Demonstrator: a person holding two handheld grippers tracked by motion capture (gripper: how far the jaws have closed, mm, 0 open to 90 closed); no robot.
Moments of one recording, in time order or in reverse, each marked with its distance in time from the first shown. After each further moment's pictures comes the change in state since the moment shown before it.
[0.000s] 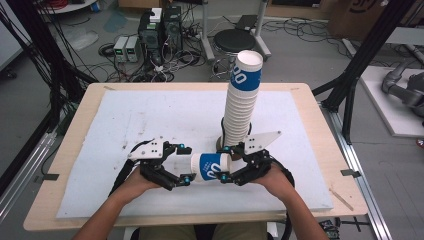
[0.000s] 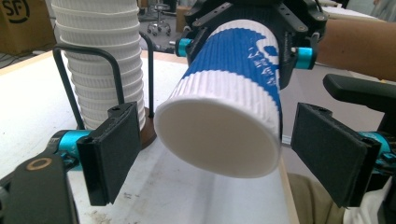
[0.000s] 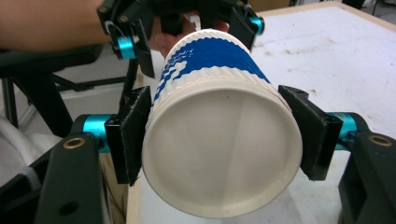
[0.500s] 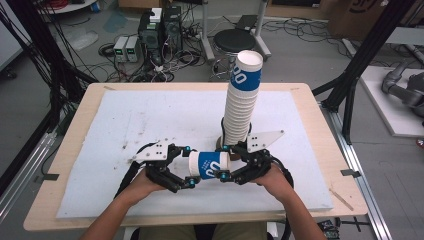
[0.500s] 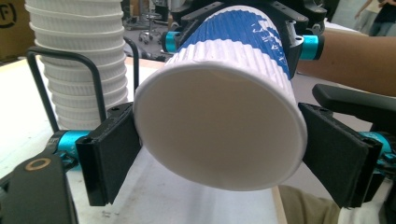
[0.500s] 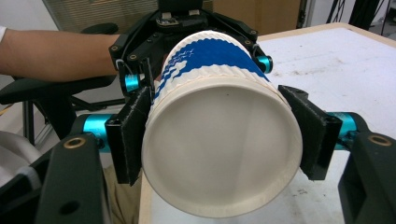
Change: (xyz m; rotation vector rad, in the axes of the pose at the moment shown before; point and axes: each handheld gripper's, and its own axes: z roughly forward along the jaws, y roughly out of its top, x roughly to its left) left arm -0.004 -0.005 0.013 -0.027 -0.042 -0.030; right arm -0.001 0.001 -0.001 -0.082 0.042 0.014
